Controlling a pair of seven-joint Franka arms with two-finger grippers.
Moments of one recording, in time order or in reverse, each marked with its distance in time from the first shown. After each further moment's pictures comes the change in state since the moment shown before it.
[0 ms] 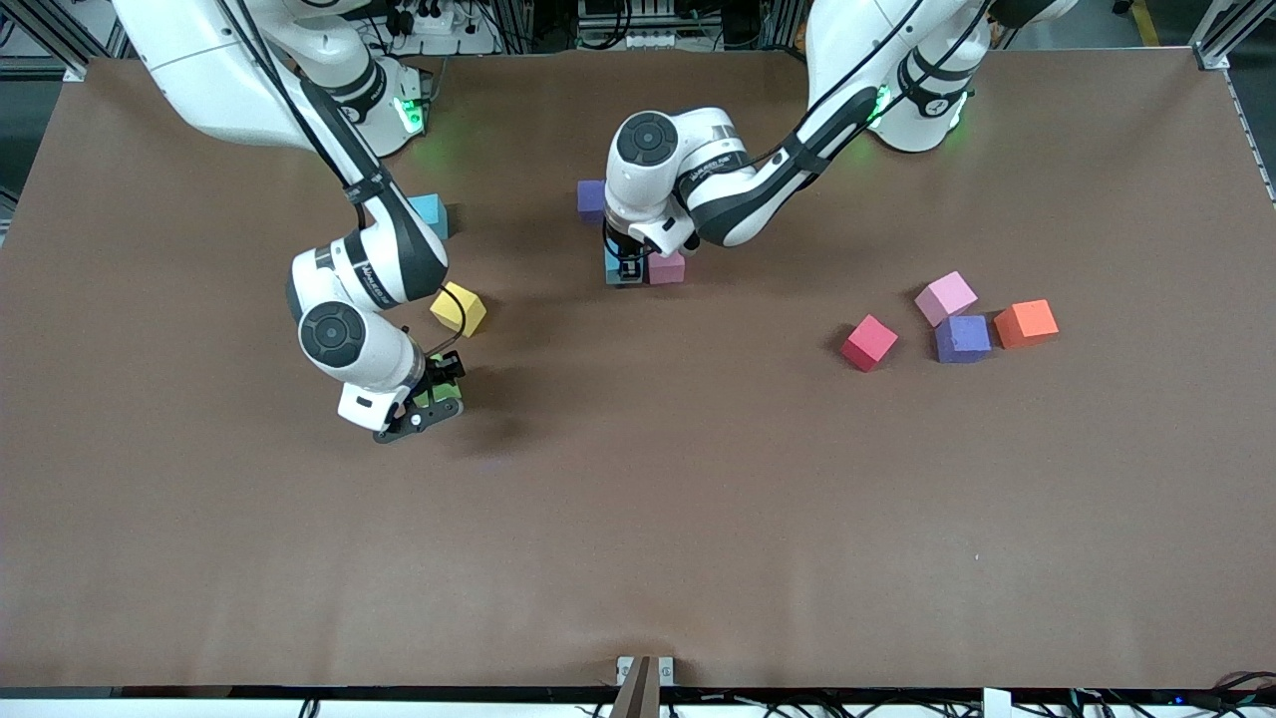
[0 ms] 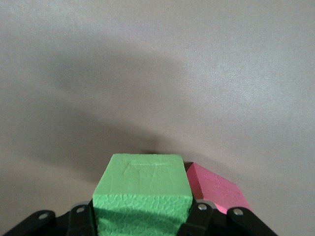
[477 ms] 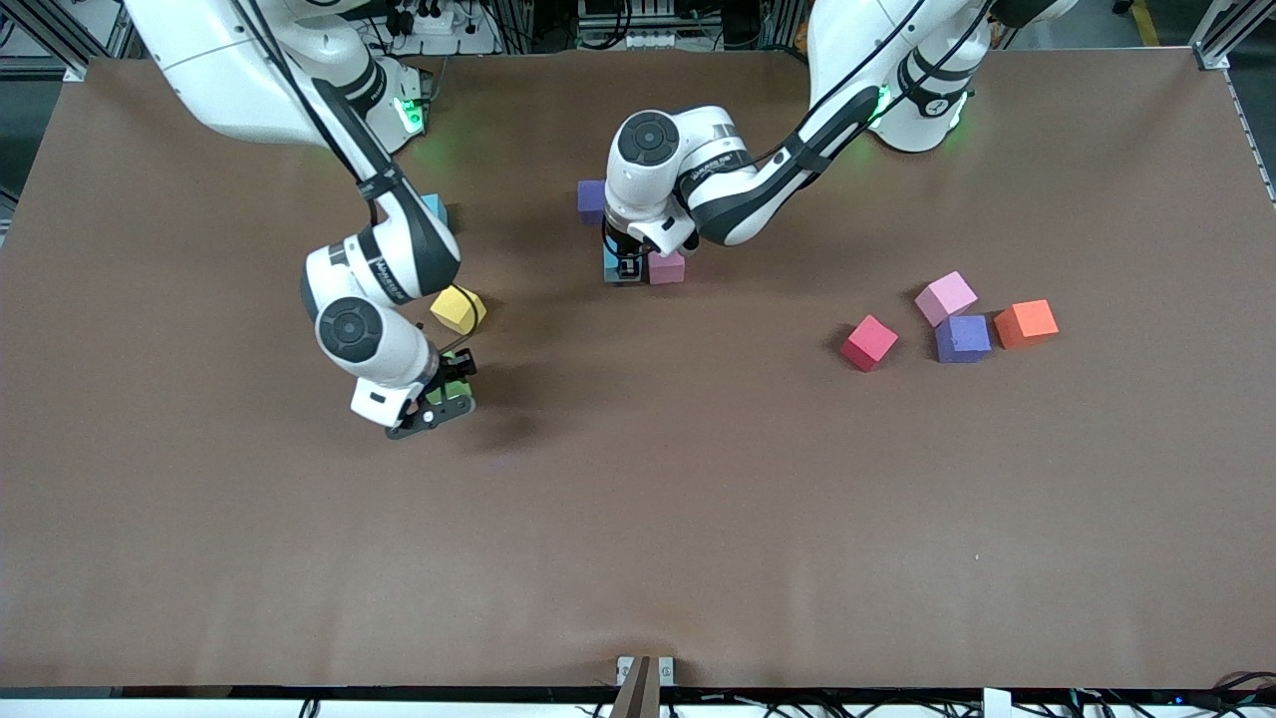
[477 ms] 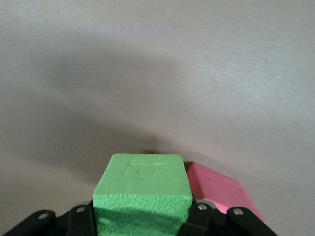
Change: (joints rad) left arm 0.019 -0.002 -0.020 -0.001 -0.040 0.000 0.033; right arm 0.012 0.002 -0.001 0.002 0.000 0.000 0.025
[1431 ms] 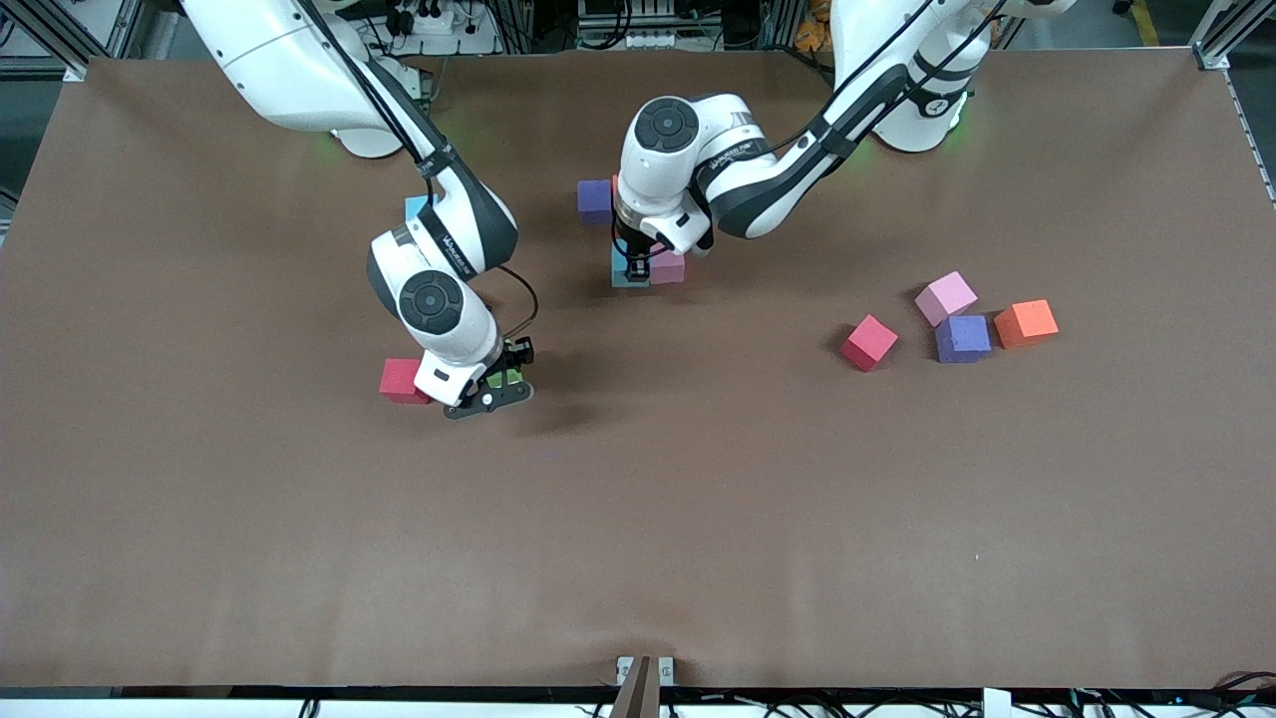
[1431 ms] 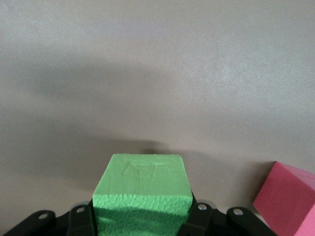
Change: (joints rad) left arm 0.064 -0.073 -0.030 -0.028 -0.002 -0.001 0.042; right arm 0.157 0.027 0.007 0.042 0.001 0.011 0.264
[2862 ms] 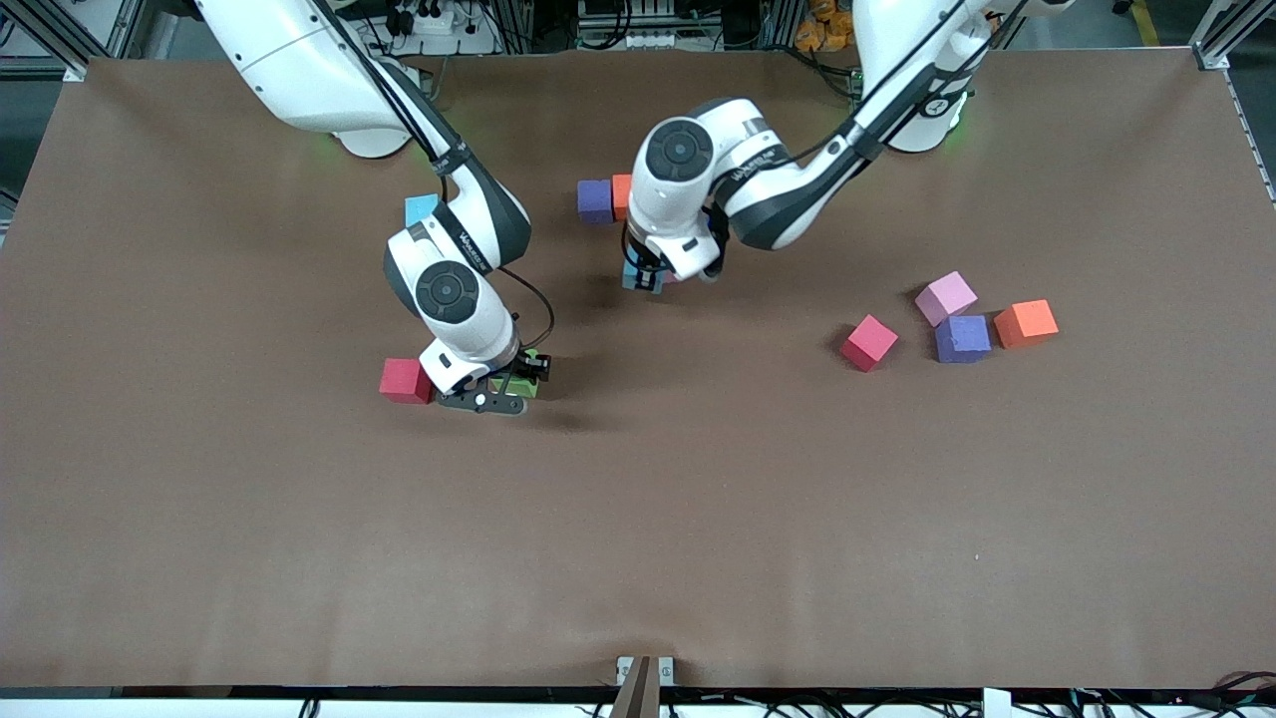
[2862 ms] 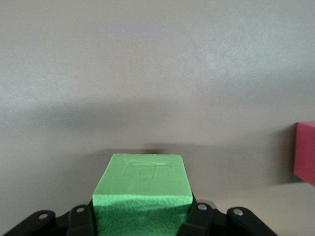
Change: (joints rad) left arm 0.027 -0.016 -0.006 0.074 -0.113 -0.150 0.246; right arm 0.030 0.011 -0.009 0.006 0.001 0.071 0.394
